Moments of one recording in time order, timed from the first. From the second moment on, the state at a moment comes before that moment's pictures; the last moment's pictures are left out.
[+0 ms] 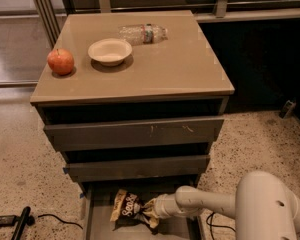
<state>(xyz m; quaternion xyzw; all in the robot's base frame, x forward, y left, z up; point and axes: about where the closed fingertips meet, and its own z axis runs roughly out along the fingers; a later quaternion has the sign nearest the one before) 0.513 0.013 0.190 -0.54 0.74 0.26 0.29</state>
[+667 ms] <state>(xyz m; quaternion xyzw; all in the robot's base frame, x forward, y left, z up) 0.509 -0.016 0.299 -0.57 0.69 0.29 0.33</state>
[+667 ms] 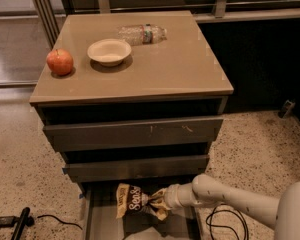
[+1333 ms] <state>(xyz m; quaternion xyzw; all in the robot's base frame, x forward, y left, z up) 0.497 -0.064 0.398 -0.59 0.66 0.28 0.37</state>
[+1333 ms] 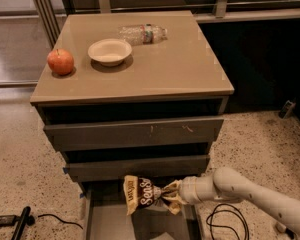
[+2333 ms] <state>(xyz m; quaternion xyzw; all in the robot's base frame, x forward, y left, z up) 0.476 -0.102 0.596 -0.64 0.63 0.19 0.40</state>
